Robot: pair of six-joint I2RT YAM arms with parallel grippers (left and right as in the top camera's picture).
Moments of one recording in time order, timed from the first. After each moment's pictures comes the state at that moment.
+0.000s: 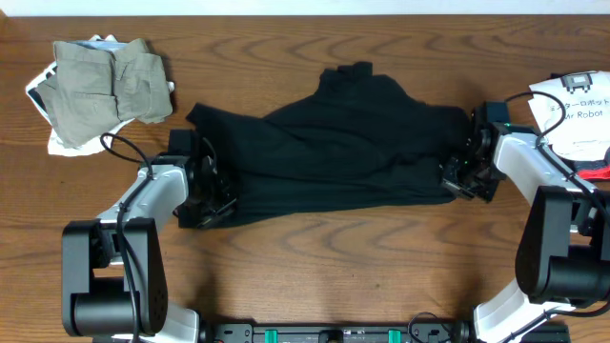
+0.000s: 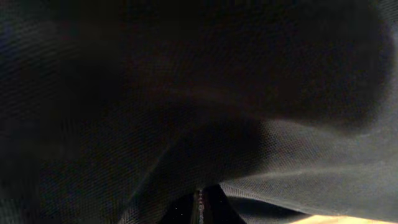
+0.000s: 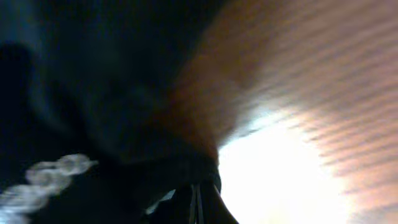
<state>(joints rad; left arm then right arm) 0.02 1.69 0.84 -0.71 0.34 -0.48 -0.08 1.83 1.07 -0.83 -0.05 0.45</state>
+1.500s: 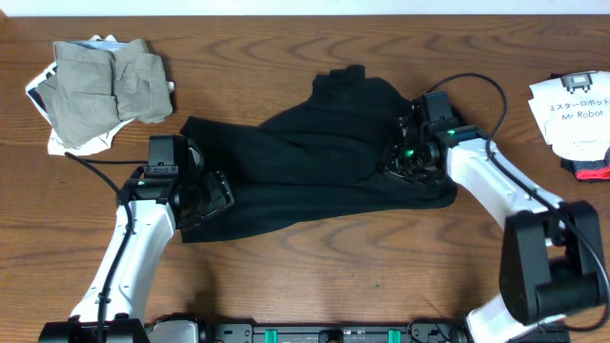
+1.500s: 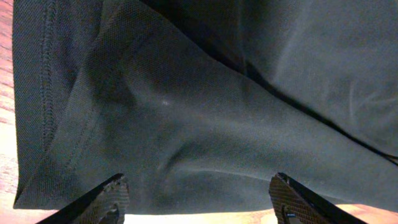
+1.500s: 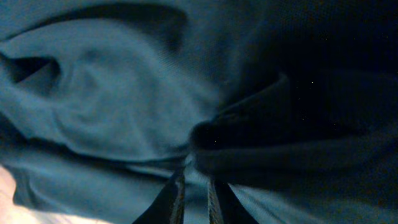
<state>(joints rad) 0.02 1.34 0.79 -0.74 0.23 -0.46 0.23 1.77 1.07 -0.58 -0.37 0.55</state>
